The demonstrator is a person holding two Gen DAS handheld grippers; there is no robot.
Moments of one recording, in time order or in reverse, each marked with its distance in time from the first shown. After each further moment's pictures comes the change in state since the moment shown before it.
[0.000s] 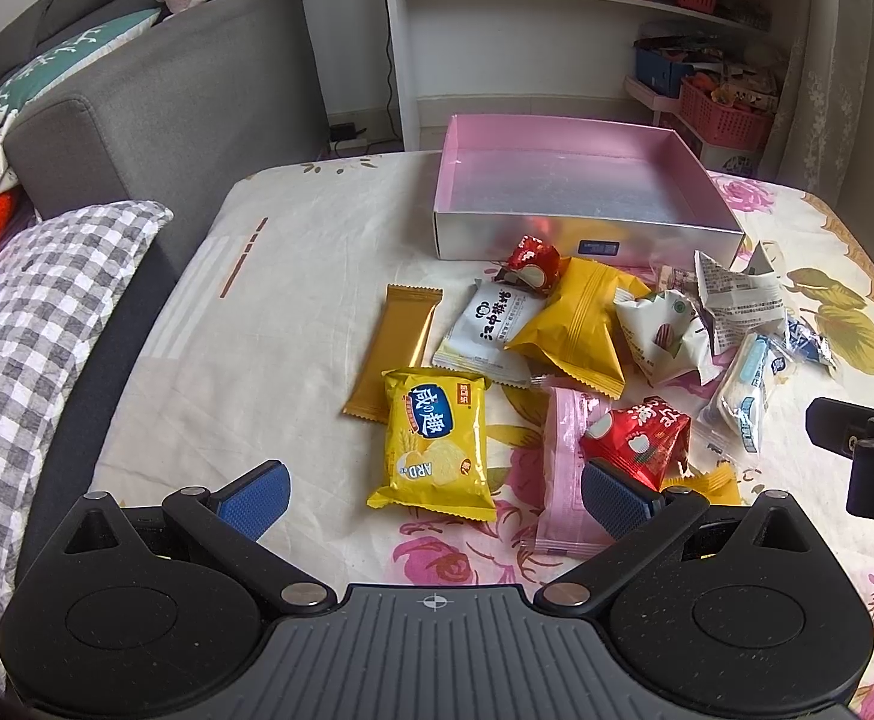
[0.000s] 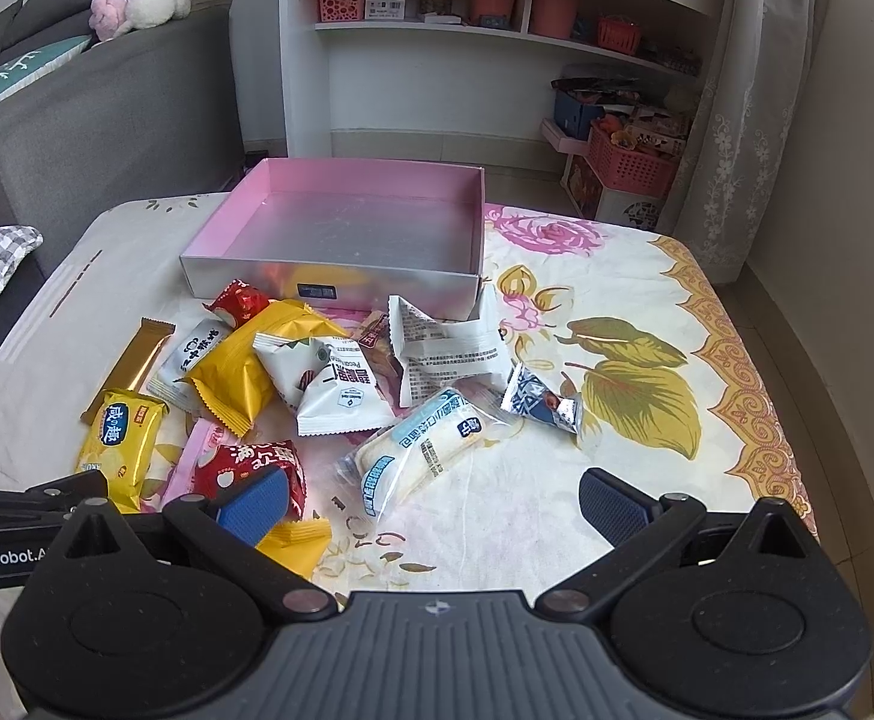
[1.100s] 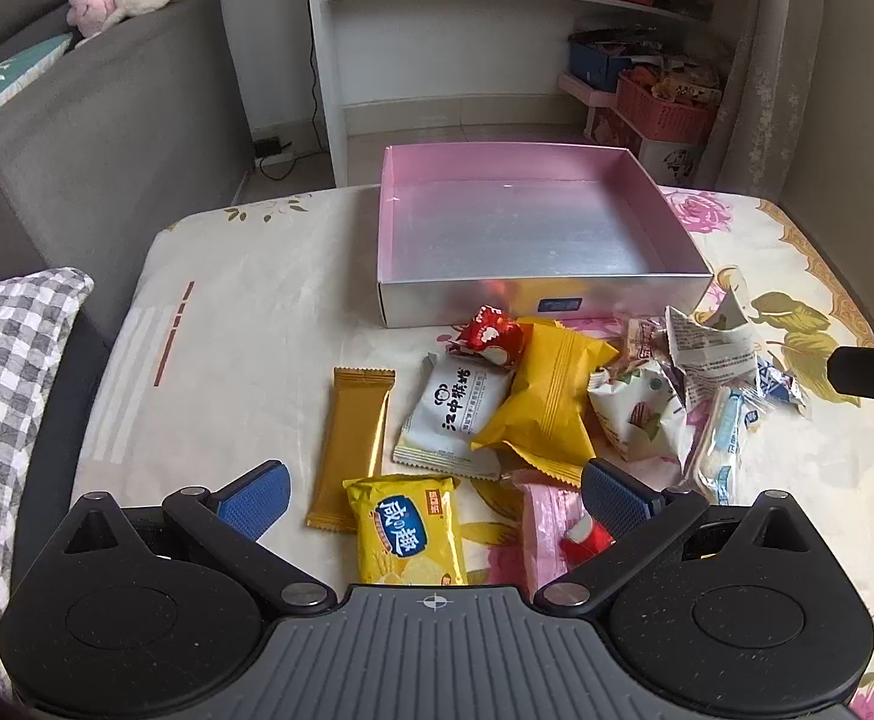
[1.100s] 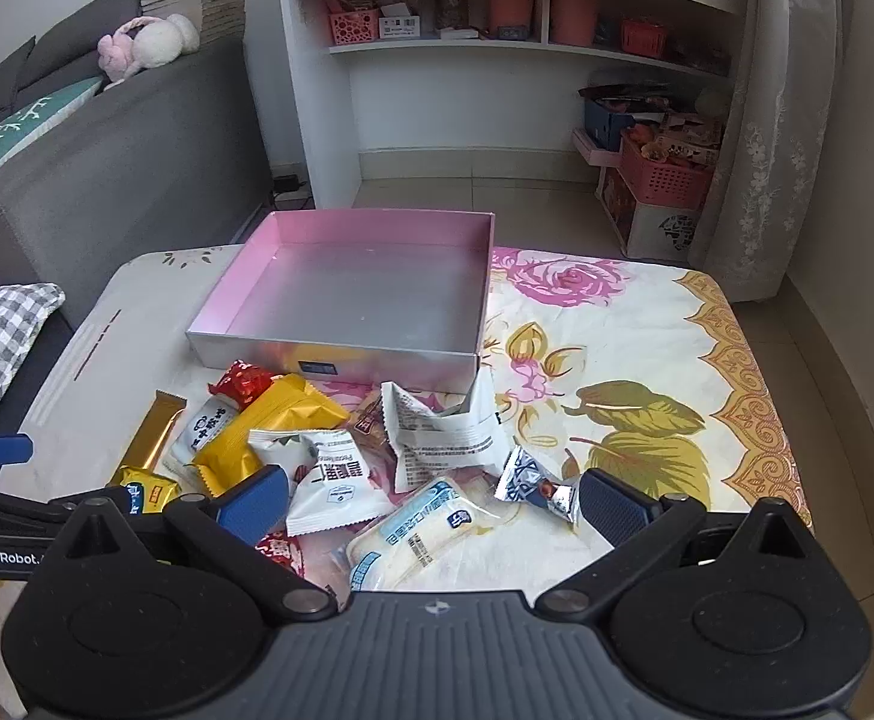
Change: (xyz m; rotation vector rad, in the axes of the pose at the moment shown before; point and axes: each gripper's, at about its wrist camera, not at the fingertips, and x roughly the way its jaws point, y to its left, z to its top) left arm 0.030 0.012 0.067 0.080 0.030 -0.147; right arm 0.016 -0.039 0.062 0.026 0.019 0.108
